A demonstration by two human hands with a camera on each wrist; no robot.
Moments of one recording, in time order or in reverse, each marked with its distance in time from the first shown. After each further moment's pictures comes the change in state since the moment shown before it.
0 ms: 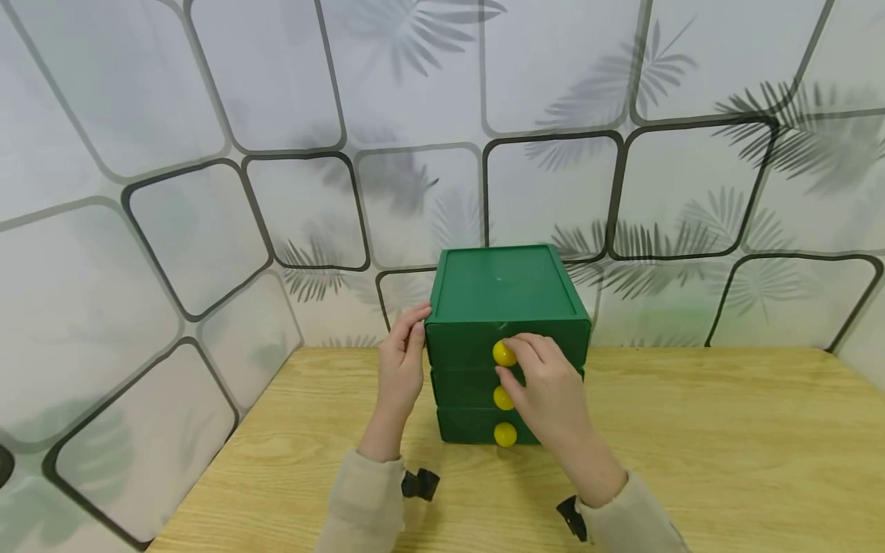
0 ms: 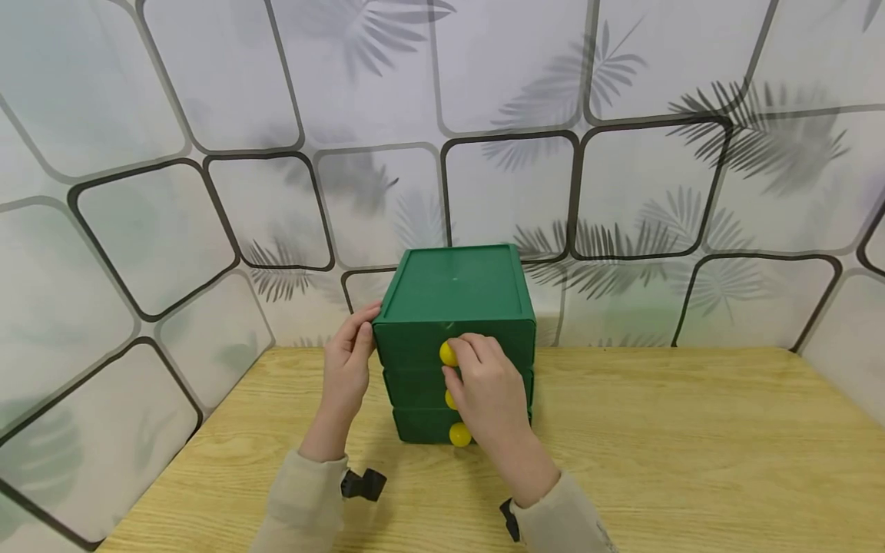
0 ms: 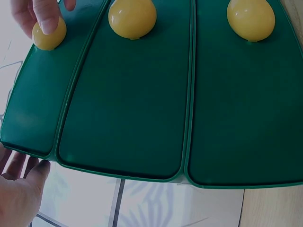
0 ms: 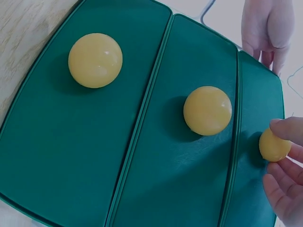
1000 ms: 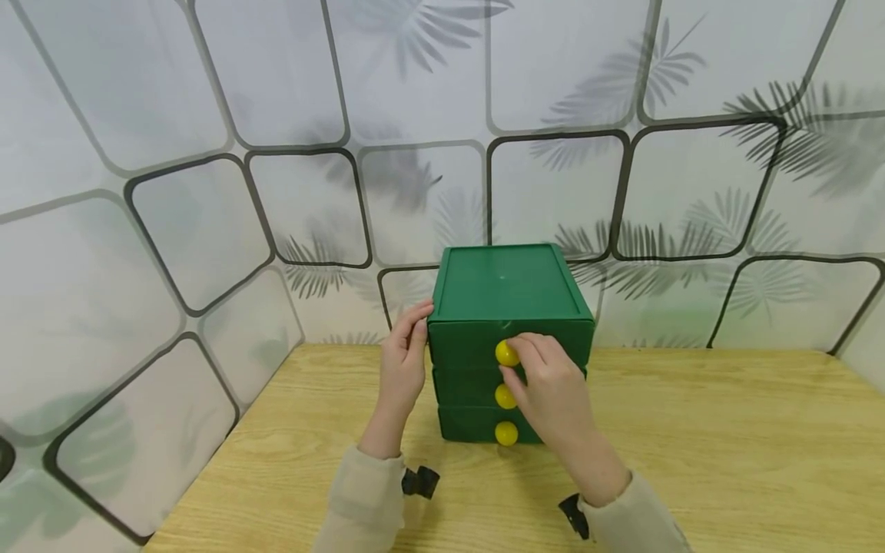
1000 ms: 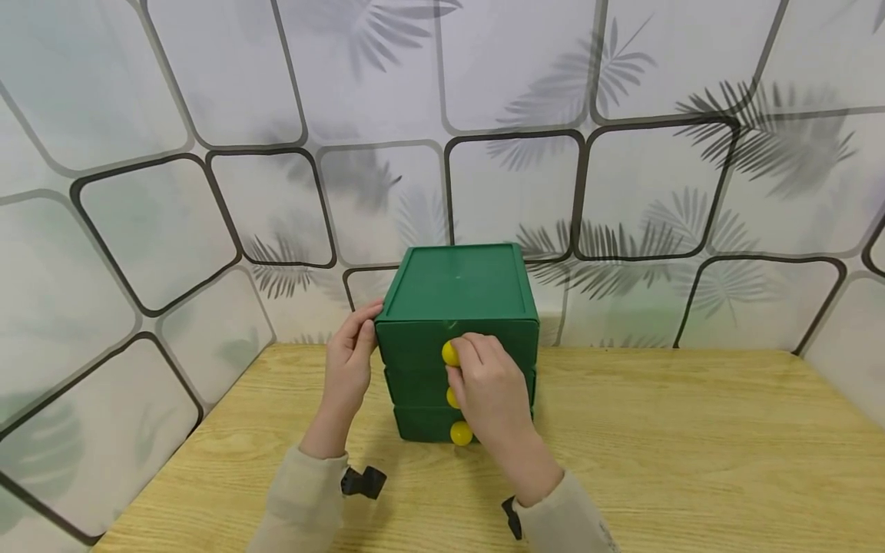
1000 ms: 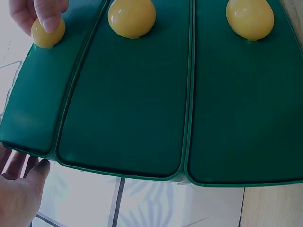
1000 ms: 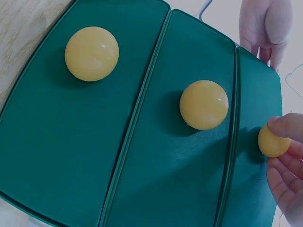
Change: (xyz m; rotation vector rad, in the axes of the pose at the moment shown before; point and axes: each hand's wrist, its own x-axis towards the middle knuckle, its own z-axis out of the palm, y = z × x) left_hand 0.002 -0.001 0.000 0.018 -0.005 0.008; right_hand 0.001 0.003 0.001 -0.005 0.039 -0.064
